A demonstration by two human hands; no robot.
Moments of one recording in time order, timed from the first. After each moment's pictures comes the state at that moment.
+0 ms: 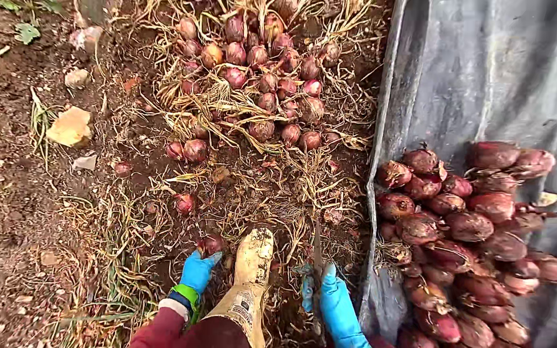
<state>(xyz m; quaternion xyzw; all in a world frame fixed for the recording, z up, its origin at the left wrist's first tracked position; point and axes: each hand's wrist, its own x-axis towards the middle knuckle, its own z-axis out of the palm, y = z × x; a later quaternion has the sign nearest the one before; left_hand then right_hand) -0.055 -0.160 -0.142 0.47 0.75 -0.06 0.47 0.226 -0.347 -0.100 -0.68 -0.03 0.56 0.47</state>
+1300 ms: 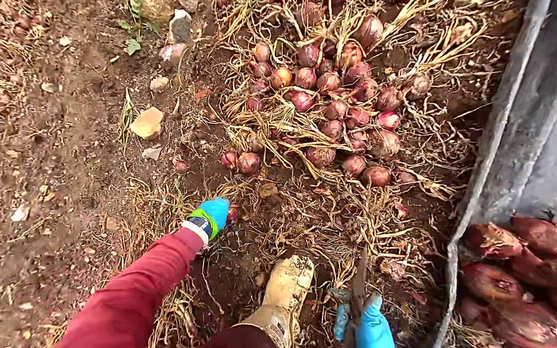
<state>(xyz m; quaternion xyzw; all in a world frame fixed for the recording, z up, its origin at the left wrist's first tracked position) -0.037 0.032 -0.109 0.70 0.57 -0.41 0.14 0.234 -0.308 -0.122 -0.65 0.00 0.60 0.47</state>
